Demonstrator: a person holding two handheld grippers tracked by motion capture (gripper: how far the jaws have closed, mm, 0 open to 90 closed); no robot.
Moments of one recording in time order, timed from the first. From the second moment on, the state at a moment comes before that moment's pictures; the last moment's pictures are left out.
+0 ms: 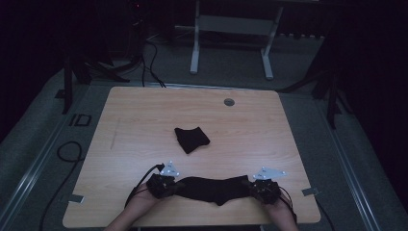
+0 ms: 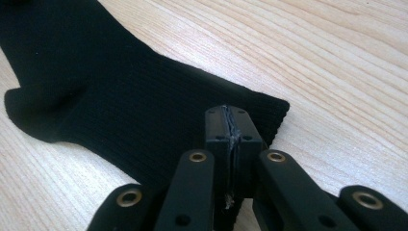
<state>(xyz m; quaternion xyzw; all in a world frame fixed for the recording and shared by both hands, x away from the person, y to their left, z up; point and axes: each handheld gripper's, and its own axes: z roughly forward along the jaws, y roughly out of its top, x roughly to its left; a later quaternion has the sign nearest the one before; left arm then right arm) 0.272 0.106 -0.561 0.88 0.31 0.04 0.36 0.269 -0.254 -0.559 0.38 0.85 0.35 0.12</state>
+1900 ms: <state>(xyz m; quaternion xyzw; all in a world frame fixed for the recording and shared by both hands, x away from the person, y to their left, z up) 0.263 0.166 -0.550 0.83 0.35 0.08 0.43 0.447 -0.047 -0.551 0.32 0.89 0.31 0.09</state>
